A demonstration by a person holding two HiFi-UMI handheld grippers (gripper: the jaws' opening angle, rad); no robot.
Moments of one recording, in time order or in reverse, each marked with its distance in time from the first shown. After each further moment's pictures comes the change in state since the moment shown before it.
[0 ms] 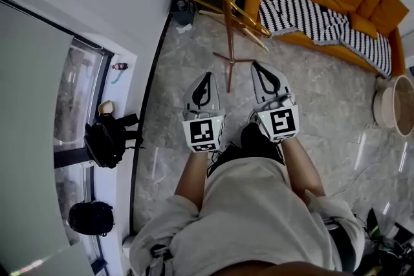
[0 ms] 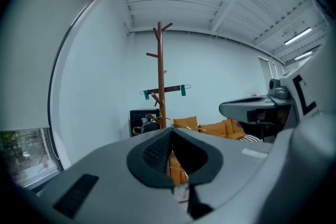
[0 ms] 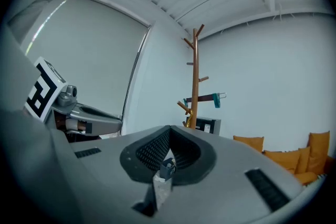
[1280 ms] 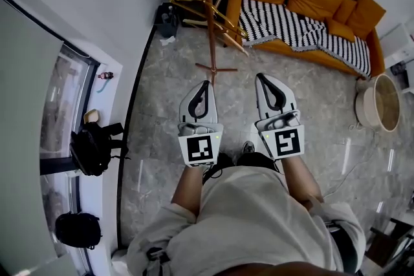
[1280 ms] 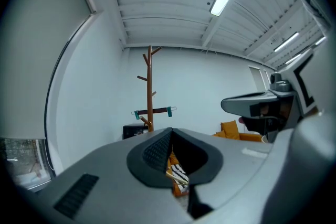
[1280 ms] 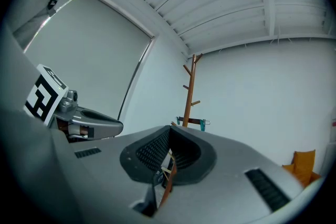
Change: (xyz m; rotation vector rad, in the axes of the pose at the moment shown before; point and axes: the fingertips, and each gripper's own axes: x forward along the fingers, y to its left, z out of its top) left arm -0.069 -0.057 0.071 0.015 -0.178 -0.043; right arm -0.100 0.003 0.083 -0.073 -0.072 -0.088
